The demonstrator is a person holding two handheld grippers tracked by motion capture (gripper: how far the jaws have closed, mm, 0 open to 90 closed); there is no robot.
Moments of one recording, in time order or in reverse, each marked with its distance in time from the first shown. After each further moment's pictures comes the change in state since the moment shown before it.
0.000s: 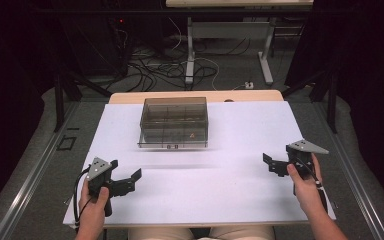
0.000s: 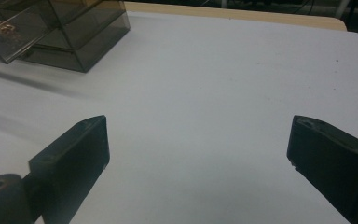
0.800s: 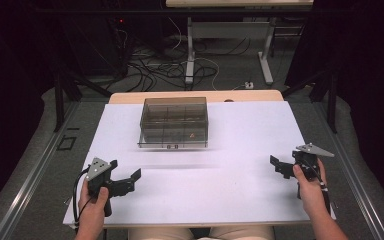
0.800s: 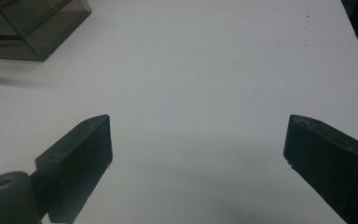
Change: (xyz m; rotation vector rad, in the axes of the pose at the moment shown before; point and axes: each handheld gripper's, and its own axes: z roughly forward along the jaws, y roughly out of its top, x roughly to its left) left arm 0.000 0.000 -0.001 -0.002 0.002 -0.004; right arm -0.026 -0.022 0.007 0.045 -0.047 0.110
